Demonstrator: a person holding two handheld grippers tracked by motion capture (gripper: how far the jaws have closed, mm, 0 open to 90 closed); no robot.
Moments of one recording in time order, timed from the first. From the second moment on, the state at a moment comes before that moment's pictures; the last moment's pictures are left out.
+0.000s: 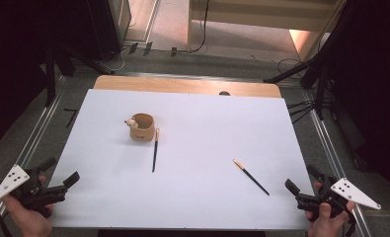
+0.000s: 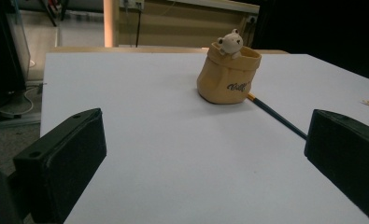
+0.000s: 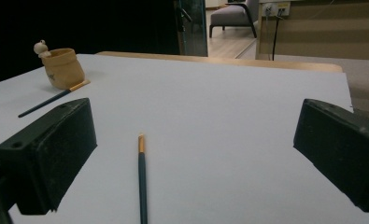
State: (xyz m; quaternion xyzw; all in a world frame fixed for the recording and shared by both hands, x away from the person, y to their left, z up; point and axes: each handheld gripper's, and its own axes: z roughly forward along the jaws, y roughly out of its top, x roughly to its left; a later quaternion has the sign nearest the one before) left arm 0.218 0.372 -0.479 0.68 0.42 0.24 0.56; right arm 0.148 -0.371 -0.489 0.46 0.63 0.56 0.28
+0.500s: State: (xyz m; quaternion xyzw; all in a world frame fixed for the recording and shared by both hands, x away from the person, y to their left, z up) left arm 0.215 0.375 -0.479 0.68 0.42 0.24 0.55; right arm 0.160 -0.353 -0.477 0.45 0.68 0.52 0.26
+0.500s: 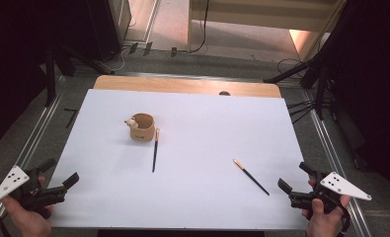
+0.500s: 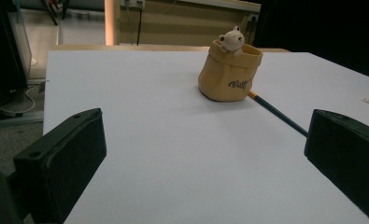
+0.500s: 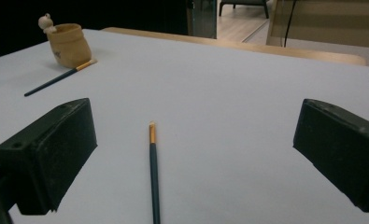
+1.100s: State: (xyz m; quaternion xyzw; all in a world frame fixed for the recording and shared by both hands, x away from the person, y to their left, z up) left arm 0.217 0.377 -0.481 0.67 0.42 0.24 0.56; right arm 0.189 -0.313 -0.464 0.44 0.73 0.48 0.21
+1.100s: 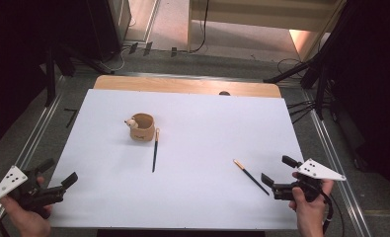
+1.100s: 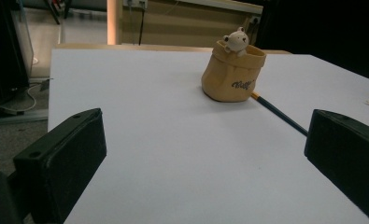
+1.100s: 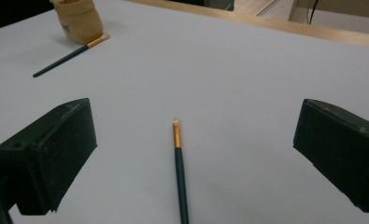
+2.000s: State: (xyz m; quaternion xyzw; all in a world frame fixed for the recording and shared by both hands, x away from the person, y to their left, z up) left arm 0.219 0.374 -0.483 0.68 0.42 0.24 0.55; right arm 0.247 -0.271 -0.464 0.48 0.82 0.27 0.11
